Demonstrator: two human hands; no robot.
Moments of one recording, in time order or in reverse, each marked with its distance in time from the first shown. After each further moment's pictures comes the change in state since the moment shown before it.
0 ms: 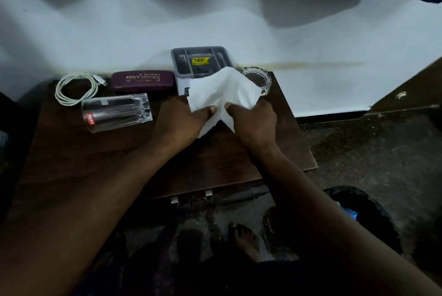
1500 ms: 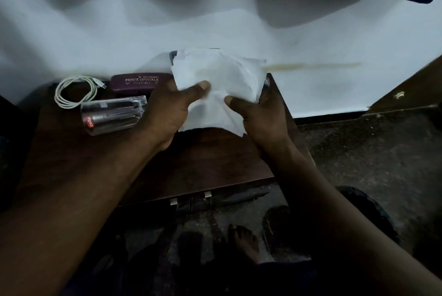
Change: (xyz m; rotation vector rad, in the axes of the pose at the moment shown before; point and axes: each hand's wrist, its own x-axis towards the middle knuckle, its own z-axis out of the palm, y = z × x) left_hand 0.005 0.032 -0.026 -0.727 -0.127 -0.143; right_hand -0.002 -0.019 -0.029 0.268 -0.158 -0.126
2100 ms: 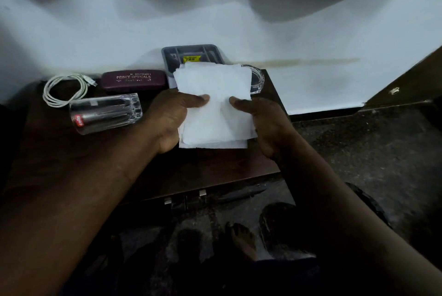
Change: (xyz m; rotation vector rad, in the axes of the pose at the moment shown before) left_hand 0.002 -0.005 0.013 -0.145 -0.025 -0.453; right_hand 0.012 0.016 -0.020 0.247 -0.191 0.423
